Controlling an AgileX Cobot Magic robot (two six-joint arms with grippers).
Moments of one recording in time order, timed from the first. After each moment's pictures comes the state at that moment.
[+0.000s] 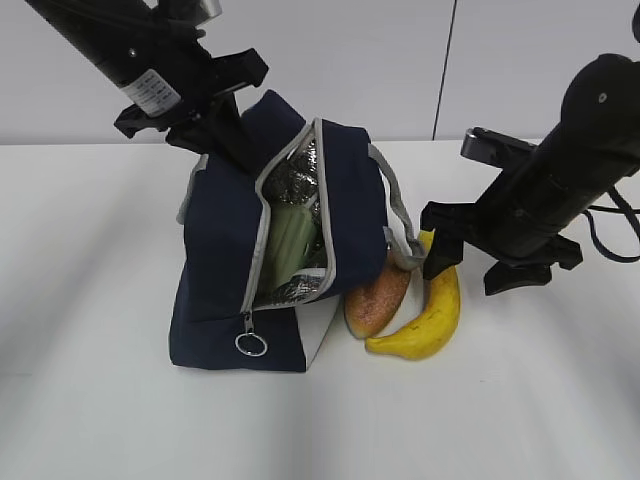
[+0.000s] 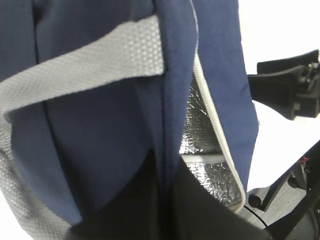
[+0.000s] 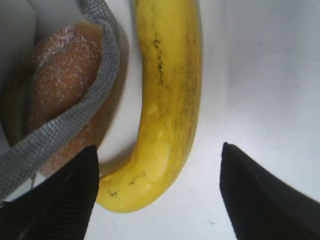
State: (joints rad) left arm -0.34 1.89 -1.70 -0.52 1.17 0.16; right arm 0.20 1.82 -1.13 0.31 0.67 0.07
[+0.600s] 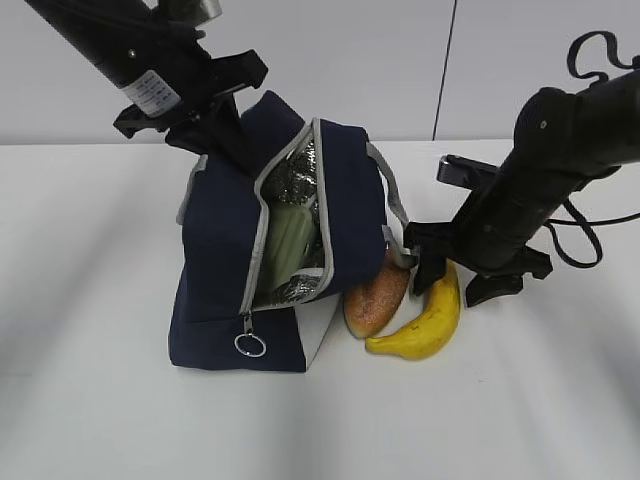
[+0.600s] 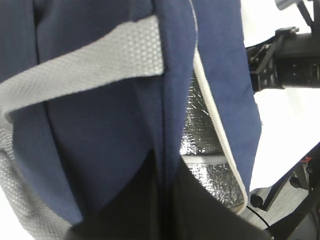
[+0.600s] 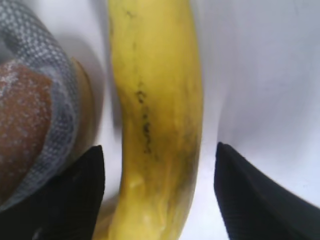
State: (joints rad) left arm -0.34 1.89 -1.70 -0.52 1.17 0.16; right arm 0.20 2.01 -1.26 0.29 0.69 0.07
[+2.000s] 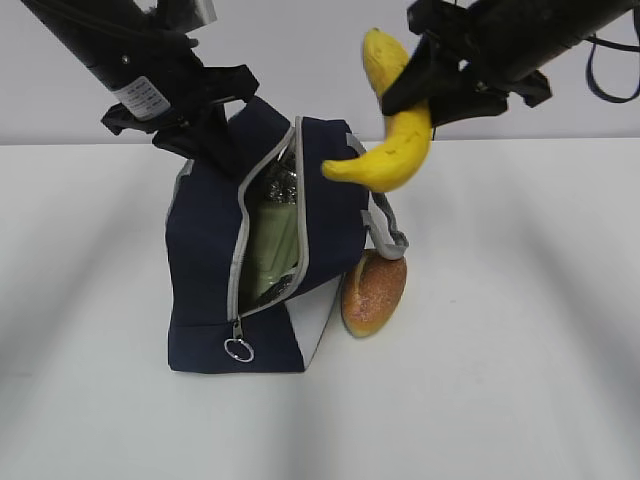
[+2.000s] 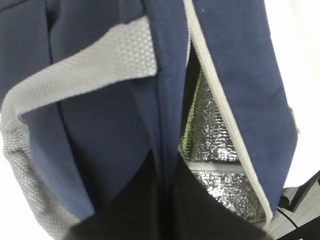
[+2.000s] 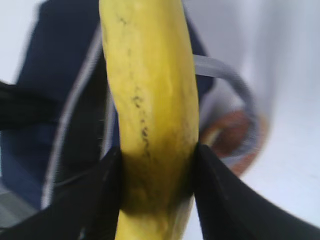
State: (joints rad) left arm -0.34 1.89 -1.70 -0.43 1.16 0.16; right arm 0.16 1.73 -1.52 0.61 1.00 -0.26
